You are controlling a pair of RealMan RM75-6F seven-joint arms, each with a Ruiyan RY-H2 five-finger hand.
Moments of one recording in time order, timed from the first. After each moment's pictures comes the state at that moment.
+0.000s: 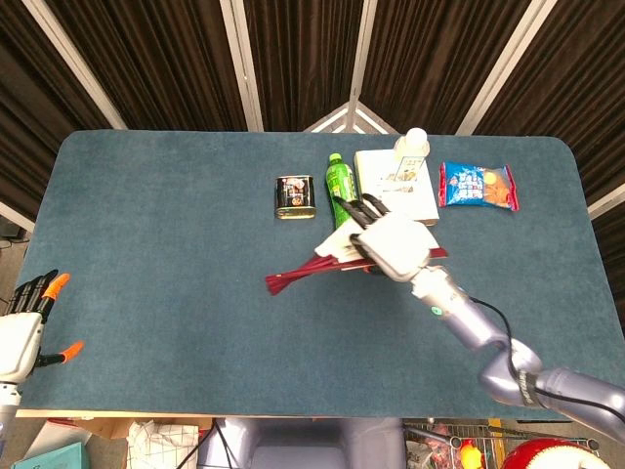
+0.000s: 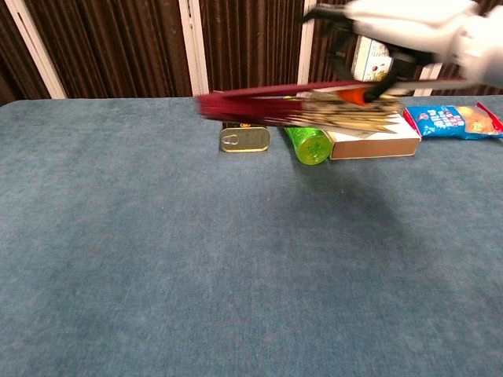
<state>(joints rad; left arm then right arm) -0.09 -1.16 -0.06 -1.62 1.45 1.38 0.01 0.82 -1.35 0.29 -1.47 -1.58 0.95 -0.11</state>
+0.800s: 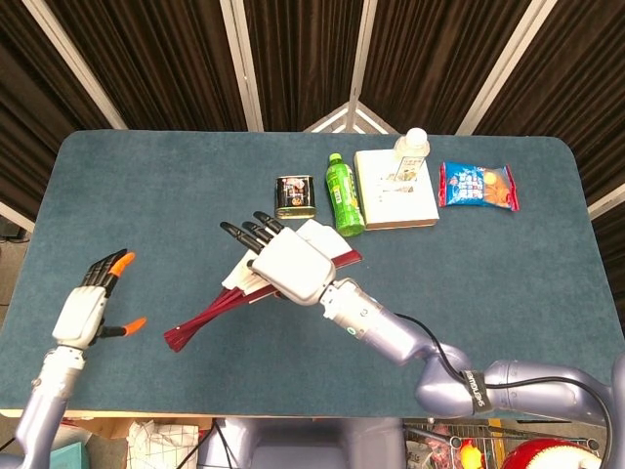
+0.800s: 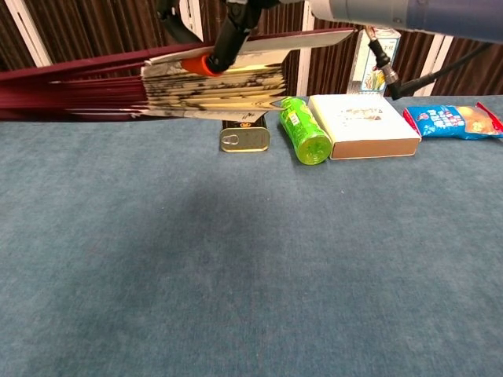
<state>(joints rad) -0.26 -1.41 -0.11 -1.39 1.51 1.29 -0.24 1.04 -1.37 0.42 -1.81 -1.21 0.80 -0.53</state>
